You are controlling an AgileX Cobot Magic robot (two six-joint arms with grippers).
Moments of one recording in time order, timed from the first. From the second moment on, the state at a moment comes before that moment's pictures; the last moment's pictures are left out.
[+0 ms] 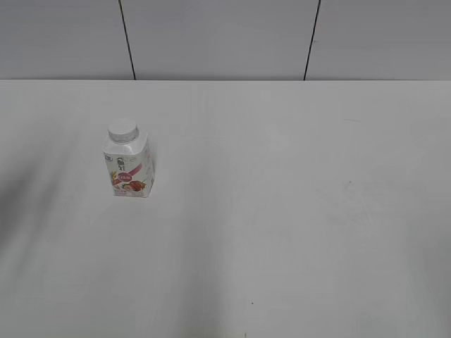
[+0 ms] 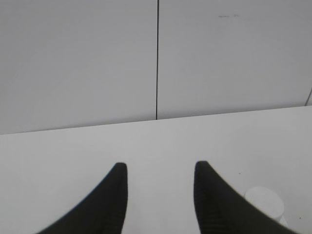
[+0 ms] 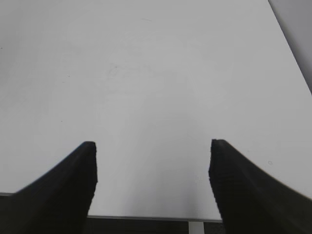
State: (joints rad) left arm -0.09 1.03 -0.43 0.21 -0.32 -0.14; right arm 0.01 -0.01 -0.51 0.08 1.10 -0.16
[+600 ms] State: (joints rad) left arm -0.09 1.21 -0.32 0.34 -0.60 -0.23; right arm 0.01 -0.01 -0.51 0.08 1.10 -0.16
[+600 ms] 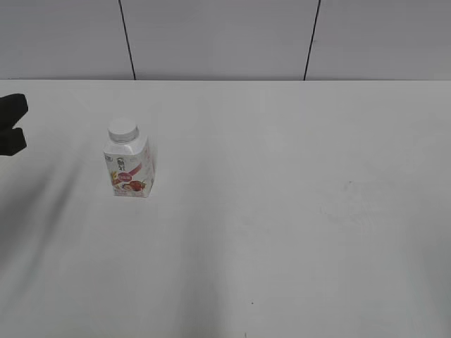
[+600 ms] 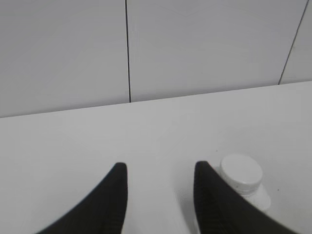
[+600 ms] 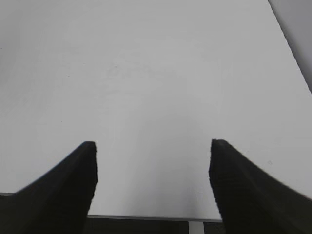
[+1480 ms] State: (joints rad) left arm 0.02 1.53 -0.32 0.63 -1.00 -0.33; right arm 0.01 -0.01 -0.51 0.08 1.10 -0.16
